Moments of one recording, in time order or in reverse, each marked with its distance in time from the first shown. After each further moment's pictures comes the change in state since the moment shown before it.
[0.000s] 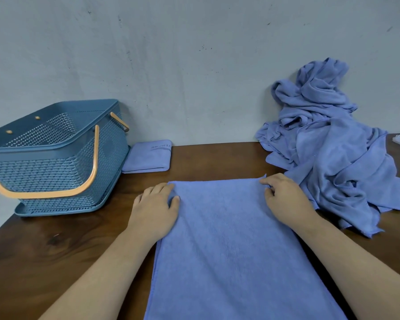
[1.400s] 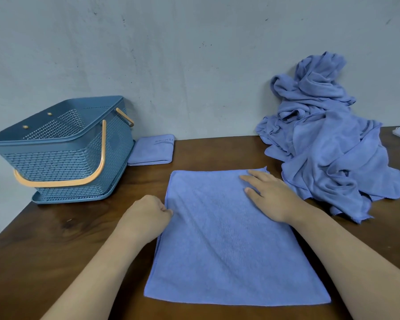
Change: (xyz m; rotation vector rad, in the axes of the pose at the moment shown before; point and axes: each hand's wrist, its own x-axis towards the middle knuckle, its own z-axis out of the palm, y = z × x) left_hand -0.056 0.009 -0.044 -0.158 -0.207 -0.287; right_hand -0.013 -0.010 -0.002 -0.192 -0.321 -0.169
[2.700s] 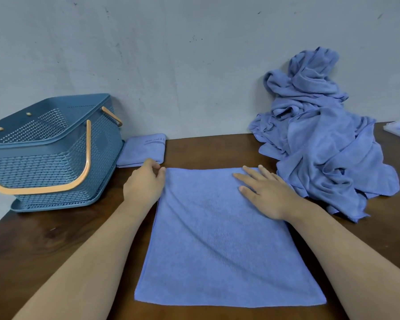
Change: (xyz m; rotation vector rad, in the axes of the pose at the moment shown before) left_hand 0.114 0.016 0.015 -0.026 0.353 0.084; right_hand 0.009 0.008 0.000 -0.047 -0.103 0.058
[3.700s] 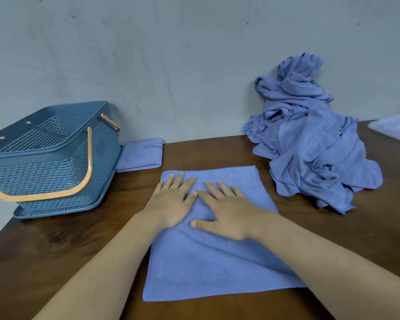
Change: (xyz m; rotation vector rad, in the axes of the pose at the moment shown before) left_hand -0.051 0.029 0.009 0.276 -0.484 0.446; right_hand -0.027 -0.101 0.014 -0.077 -0.130 -0.178
